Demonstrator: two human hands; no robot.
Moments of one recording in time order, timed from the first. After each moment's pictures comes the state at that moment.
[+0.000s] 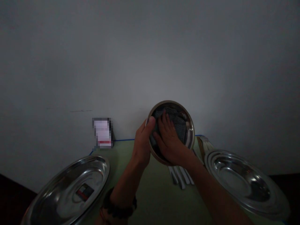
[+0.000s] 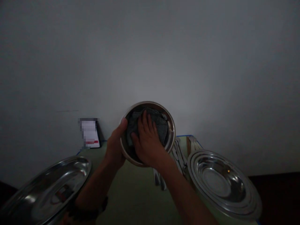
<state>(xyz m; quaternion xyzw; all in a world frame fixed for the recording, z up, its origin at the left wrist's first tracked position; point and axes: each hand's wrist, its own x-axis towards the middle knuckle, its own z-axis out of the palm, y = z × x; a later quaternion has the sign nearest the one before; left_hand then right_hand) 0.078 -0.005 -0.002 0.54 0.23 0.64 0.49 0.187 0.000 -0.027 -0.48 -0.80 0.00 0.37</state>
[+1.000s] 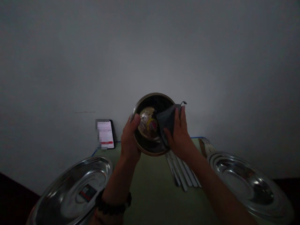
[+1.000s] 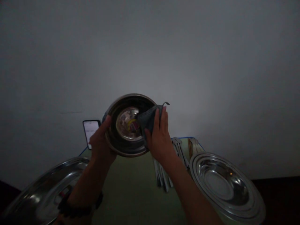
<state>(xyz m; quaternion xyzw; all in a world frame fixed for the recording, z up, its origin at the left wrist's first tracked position) 0.057 -0.007 0.019 0.42 0.23 0.72 0.51 0.200 0.006 -0.026 -0.50 -0.72 -0.06 0.48</state>
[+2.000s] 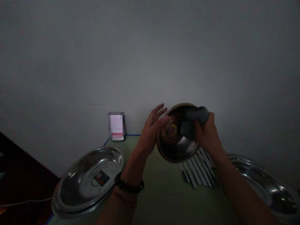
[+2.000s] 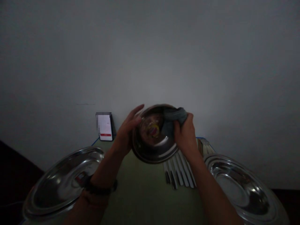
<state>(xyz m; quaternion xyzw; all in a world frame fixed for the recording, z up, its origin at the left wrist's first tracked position) 0.046 -0.001 0.006 0.56 0.21 0.59 0.54 0.233 0.016 -0.021 -0.56 -0.59 0.01 0.58</state>
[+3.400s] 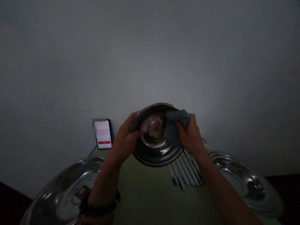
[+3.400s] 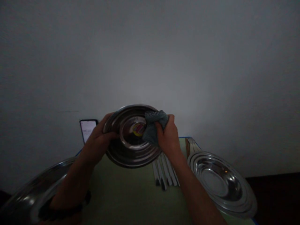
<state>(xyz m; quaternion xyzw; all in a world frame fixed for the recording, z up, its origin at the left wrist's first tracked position) 0.016 -0.001 0.021 0.72 0.29 0.56 0.28 0.219 -0.001 -0.006 -0.56 -0.57 0.06 0.60</state>
